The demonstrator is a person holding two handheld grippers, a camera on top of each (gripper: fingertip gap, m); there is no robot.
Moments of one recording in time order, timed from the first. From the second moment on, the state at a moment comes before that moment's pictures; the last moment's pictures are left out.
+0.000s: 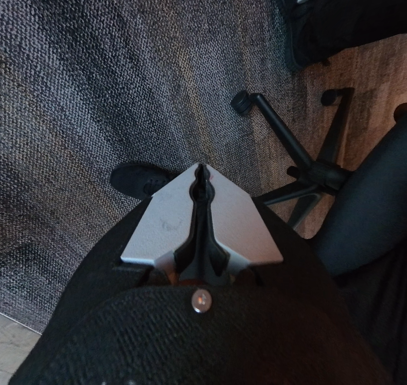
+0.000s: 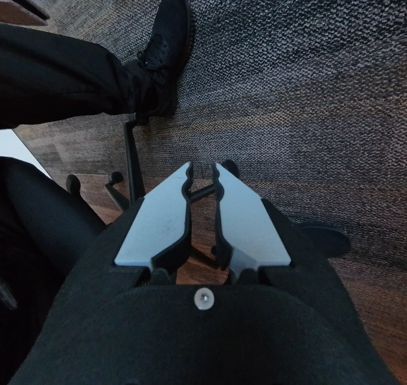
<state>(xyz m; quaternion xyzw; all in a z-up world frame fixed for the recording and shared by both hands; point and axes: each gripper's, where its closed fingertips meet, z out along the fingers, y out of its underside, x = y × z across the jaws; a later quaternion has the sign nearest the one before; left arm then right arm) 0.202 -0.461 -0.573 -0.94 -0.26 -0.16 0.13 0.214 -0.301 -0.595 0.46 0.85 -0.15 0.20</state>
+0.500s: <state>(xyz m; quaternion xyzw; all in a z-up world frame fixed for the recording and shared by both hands) 0.202 -0.451 -0.579 -0.95 -0.24 -0.17 0.11 0.232 -0.300 -0.589 0.47 0.84 -0.15 0.23</state>
